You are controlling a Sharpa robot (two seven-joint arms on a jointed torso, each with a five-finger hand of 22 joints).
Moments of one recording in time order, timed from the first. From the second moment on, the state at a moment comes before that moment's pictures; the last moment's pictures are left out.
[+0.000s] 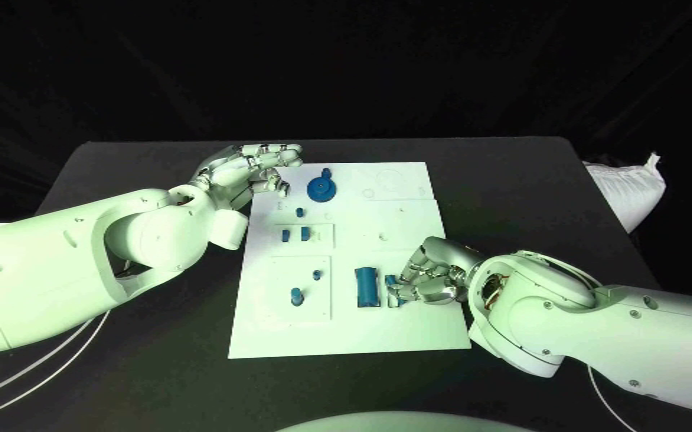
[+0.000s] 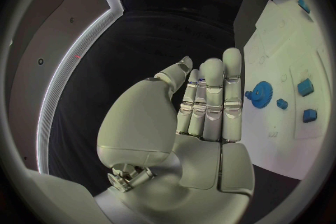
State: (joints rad) left arm 1.21 -0.94 -0.05 1.61 0.11 -0.18 0.29; left_hand 1.31 -0.08 0.38 -0.10 0.05 1.03 0.18 0.13 0.10 1.09 0.10 0.28 0.15 1.24 0.01 0.93 0.61 0.16 1.20 0.11 0.68 0.87; right arm 1.07 -0.97 -0.11 1.95 -1.25 -0.37 -0.61; right_hand 1.20 -0.06 0.14 0.20 0.51 1.14 0.07 0.14 0.36 1.41 -0.01 1.07 1.24 1.47 -0.08 1.43 1.31 0.04 1.47 0.04 1.50 1.31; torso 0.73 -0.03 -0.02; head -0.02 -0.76
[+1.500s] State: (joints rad) left arm 1.21 -0.94 -0.05 1.60 0.11 -0.18 0.29; left_hand 1.31 -0.08 0.38 -0.10 0.05 1.03 0.18 0.13 0.09 1.09 0.10 0.28 0.15 1.24 0.01 0.93 0.61 0.16 1.20 0.11 0.67 0.86; right arm 1.07 -0.96 -0.11 1.93 -1.28 -0.34 -0.60; right_hand 1.32 -0.03 0.03 0.16 0.14 1.16 0.05 0.17 0.42 1.42 -0.02 1.09 1.27 1.47 -0.08 1.43 1.31 0.04 1.47 0.04 1.50 1.31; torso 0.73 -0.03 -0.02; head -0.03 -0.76
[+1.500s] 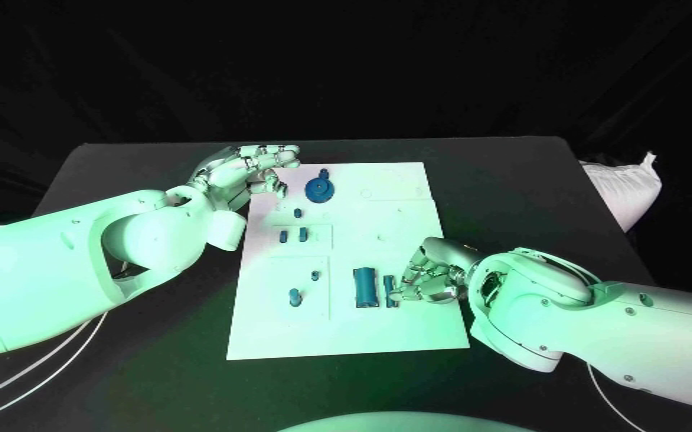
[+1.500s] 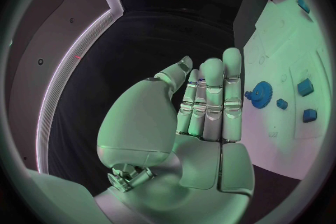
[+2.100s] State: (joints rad) left arm 1.21 -0.94 -0.05 1.60 0.11 -0.18 0.29; left_hand 1.31 -0.08 0.38 -0.10 0.05 1.03 0.18 0.13 0.09 1.09 0.10 0.28 0.15 1.24 0.01 0.93 0.61 0.16 1.20 0.11 0.67 0.86; right arm 1.07 -0.94 -0.11 1.91 -1.33 -0.31 -0.59; right_hand 1.32 -0.03 0.02 0.16 0.13 1.16 0.06 0.18 0.42 1.42 -0.02 1.11 1.28 1.47 -0.08 1.43 1.31 0.04 1.47 0.04 1.50 1.31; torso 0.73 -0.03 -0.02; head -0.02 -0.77
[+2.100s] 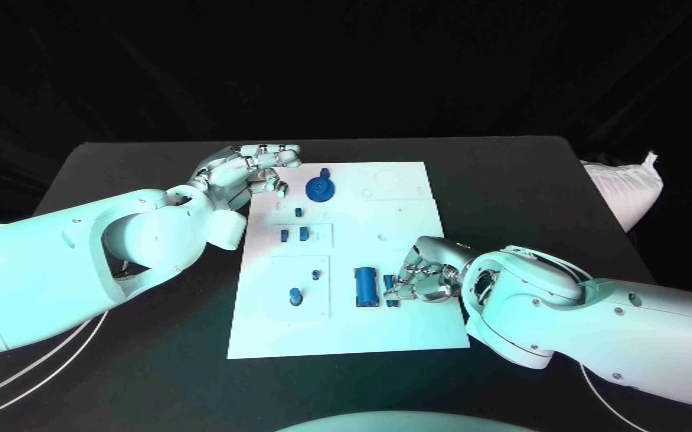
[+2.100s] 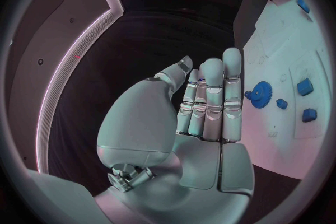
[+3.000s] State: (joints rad) left arm 1.19 -0.92 -0.06 1.54 0.11 -0.18 0.31; left_hand 1.31 -0.07 0.37 -0.10 0.05 1.00 0.18 0.13 0.08 1.04 0.12 0.27 0.13 1.00 0.06 0.65 0.45 0.16 0.96 0.15 0.45 0.74; right arm 1.16 -0.94 -0.10 1.71 -0.81 -0.41 -0.09; right_hand 1.41 0.03 -0.09 0.14 0.11 1.01 0.13 0.08 0.38 1.14 0.04 0.54 0.91 1.36 -0.03 0.90 0.81 0.15 1.13 0.08 1.10 0.94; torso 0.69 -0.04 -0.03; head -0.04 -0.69
